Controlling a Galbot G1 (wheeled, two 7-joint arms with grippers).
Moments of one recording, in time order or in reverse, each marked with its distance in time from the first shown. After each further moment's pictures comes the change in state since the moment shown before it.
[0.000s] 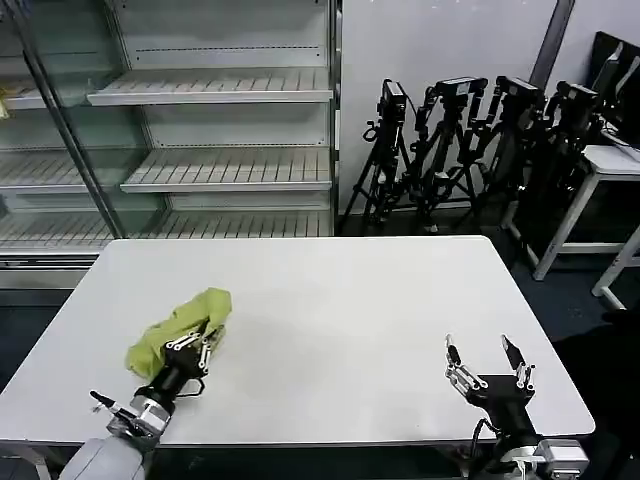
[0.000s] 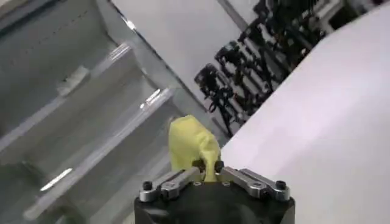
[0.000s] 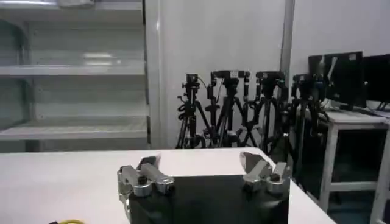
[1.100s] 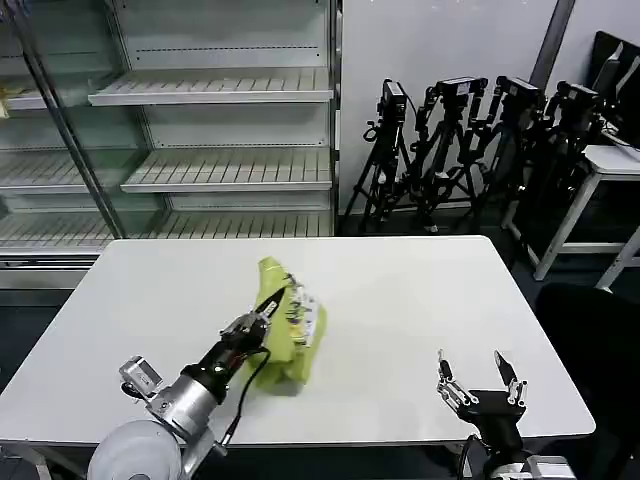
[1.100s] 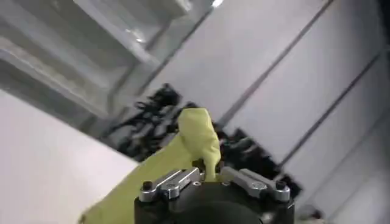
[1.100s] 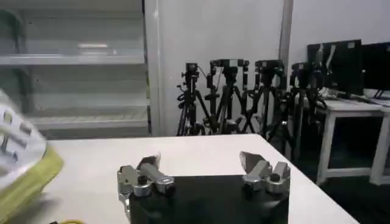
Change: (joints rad) left arm -0.161 -0.215 0.112 -0.281 -1.301 0.208 -0.185; right arm -0.063 0.063 -0.046 0.003 -0.077 0.004 0.001
